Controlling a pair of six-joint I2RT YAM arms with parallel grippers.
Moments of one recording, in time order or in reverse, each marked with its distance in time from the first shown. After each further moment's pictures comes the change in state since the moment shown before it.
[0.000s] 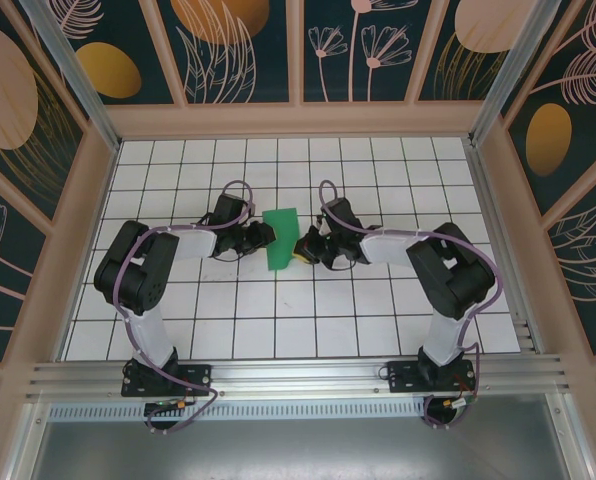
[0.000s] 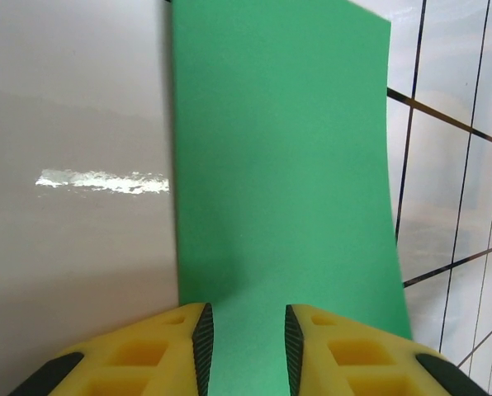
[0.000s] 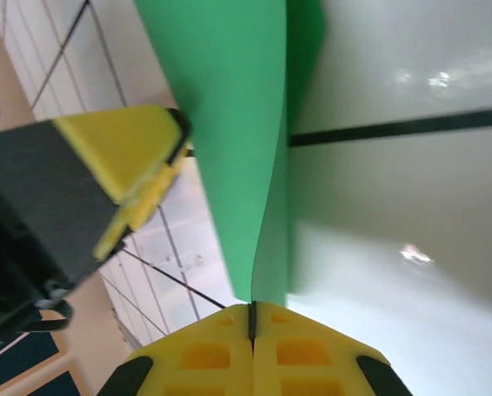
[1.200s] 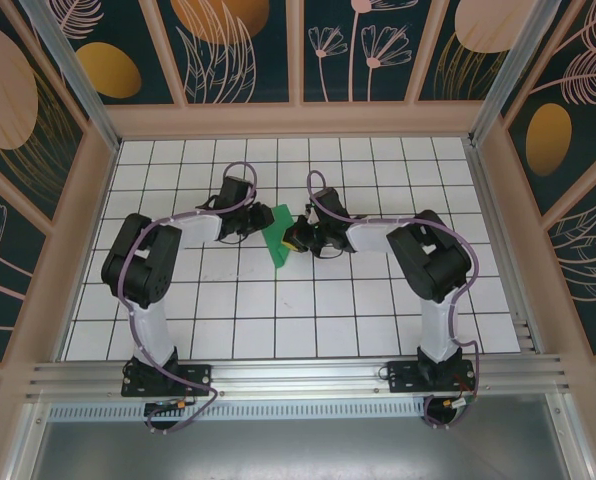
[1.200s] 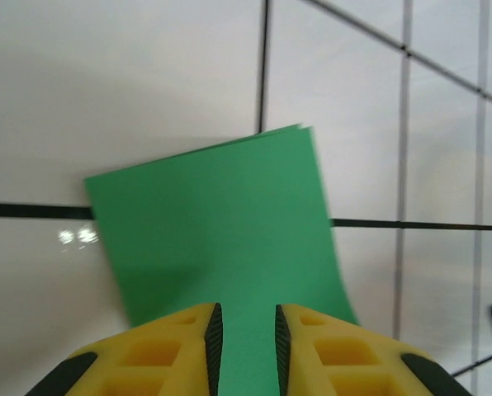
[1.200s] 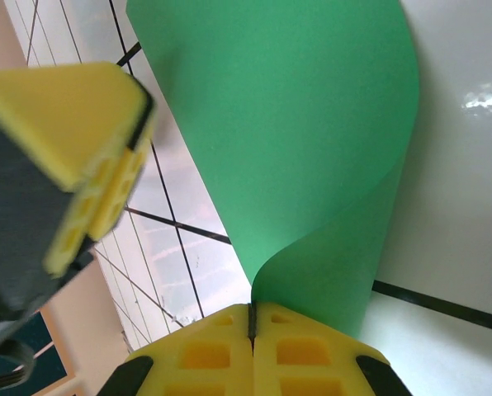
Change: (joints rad) left arm 0.000 0.069 0.191 -0.106 -0.177 0.065; right arm 0.000 0.169 0.158 0.048 0.001 0.000
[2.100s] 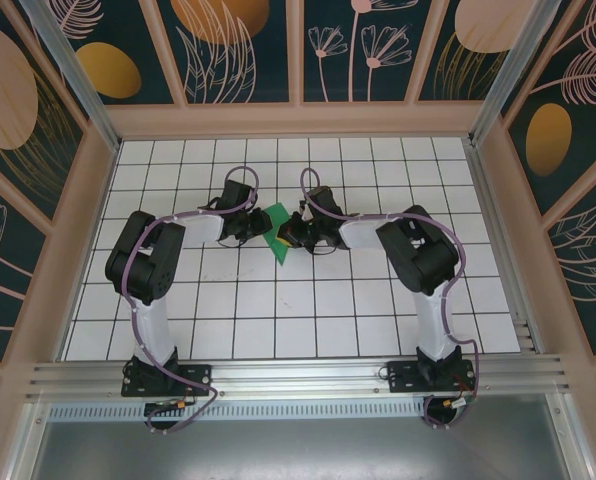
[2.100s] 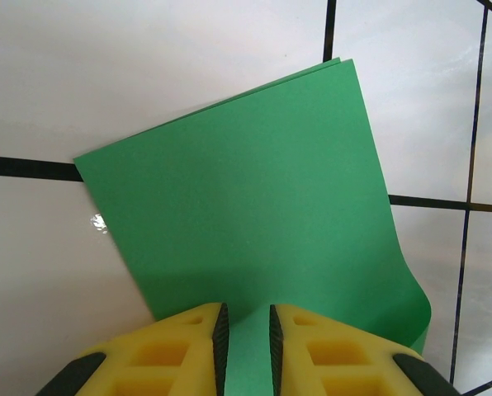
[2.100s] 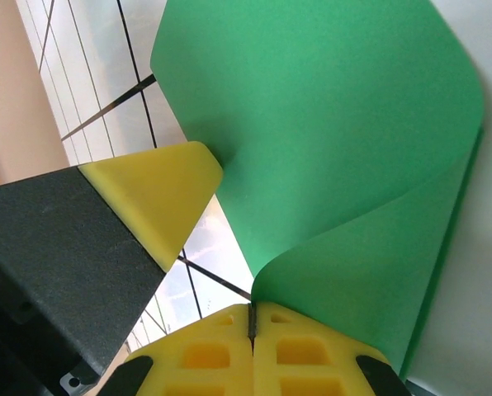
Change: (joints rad) left arm 0.000 0.024 0.006 -0.044 -0.010 0.022; right arm 0.006 0.093 0.071 0.060 -0.005 0.004
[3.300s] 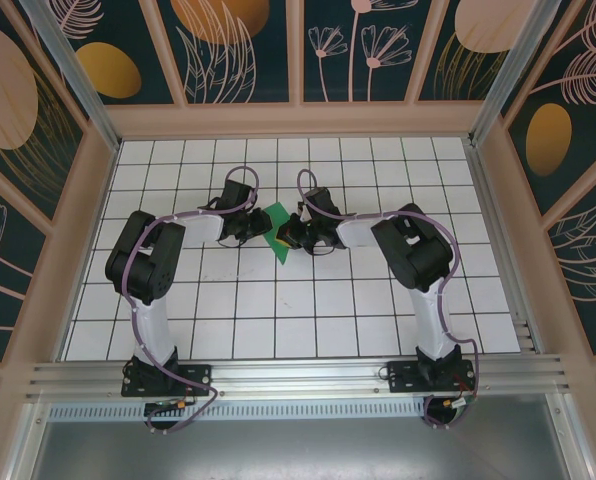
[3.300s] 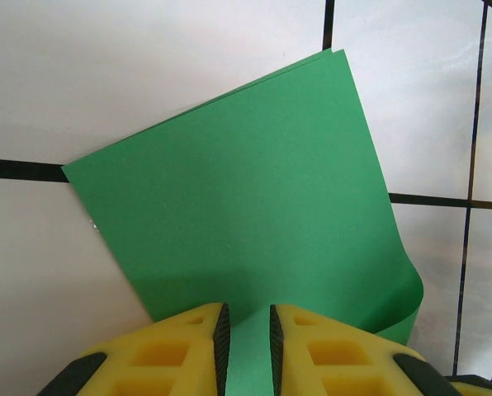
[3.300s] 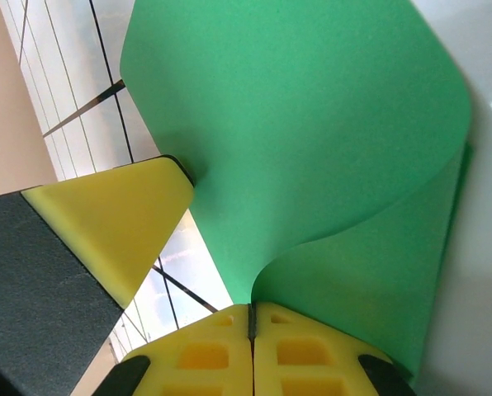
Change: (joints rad) left arm 0.000 0.002 0.000 0.000 0.004 0.011; right arm 0.000 0.045 0.030 -0.011 -0.003 -0.037
